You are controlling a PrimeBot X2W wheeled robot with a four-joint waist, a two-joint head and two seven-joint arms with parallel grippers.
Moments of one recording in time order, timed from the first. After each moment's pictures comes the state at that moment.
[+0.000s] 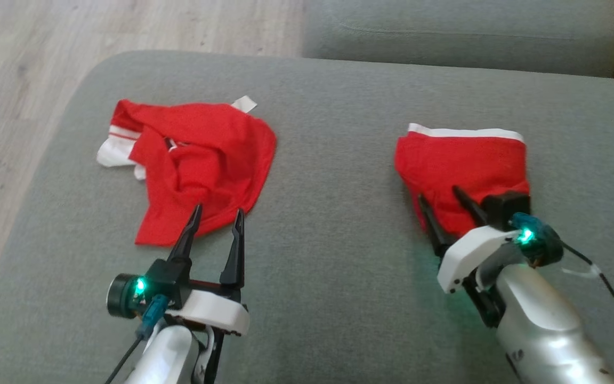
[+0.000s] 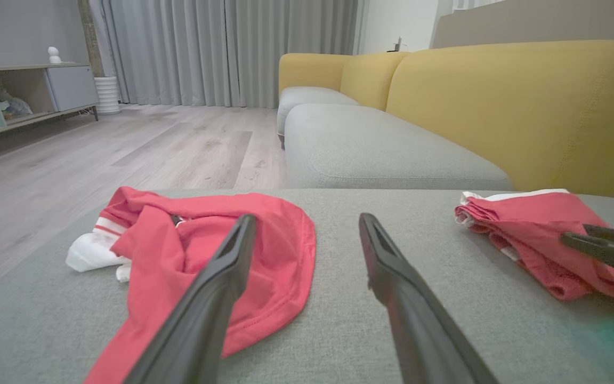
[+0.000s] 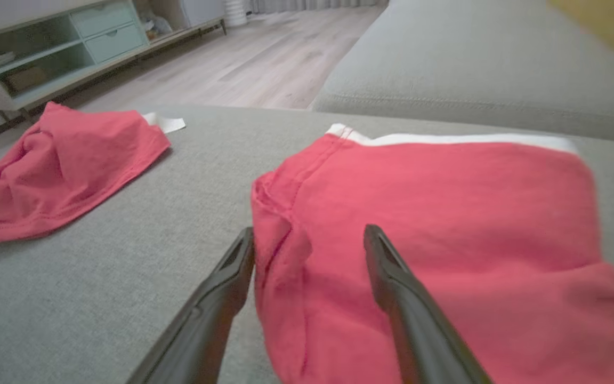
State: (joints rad) left arm -0.23 0.08 -0.40 0.41 -0.27 0.07 -0.25; right arm -0.49 -0.11 0.39 0.89 0.32 0.12 -0.16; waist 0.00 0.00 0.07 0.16
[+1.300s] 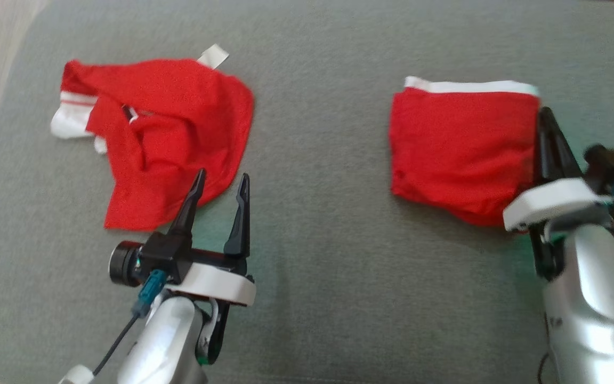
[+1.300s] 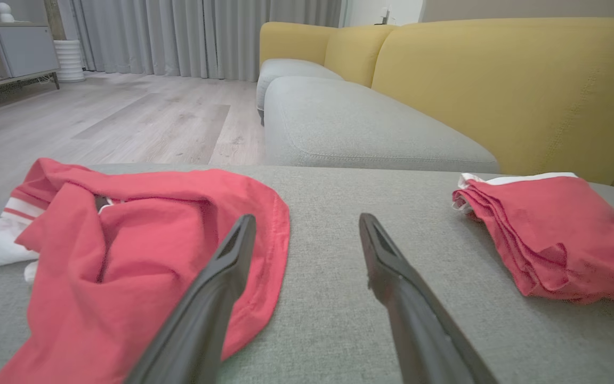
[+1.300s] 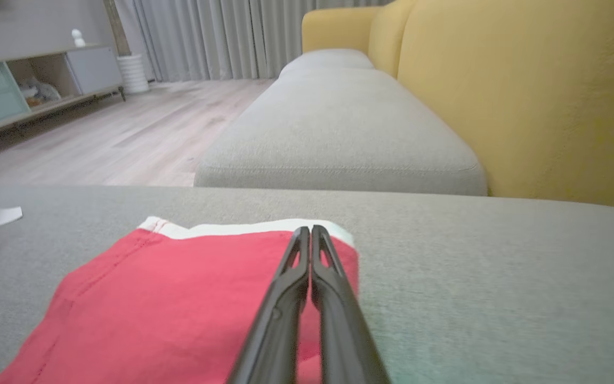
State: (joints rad) left arm -0.30 0.06 -0.37 0.36 -0.26 0.03 -0.25; right arm -0.44 -0.05 -0.13 0.51 -0.03 0.12 -0.19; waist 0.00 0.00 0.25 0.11
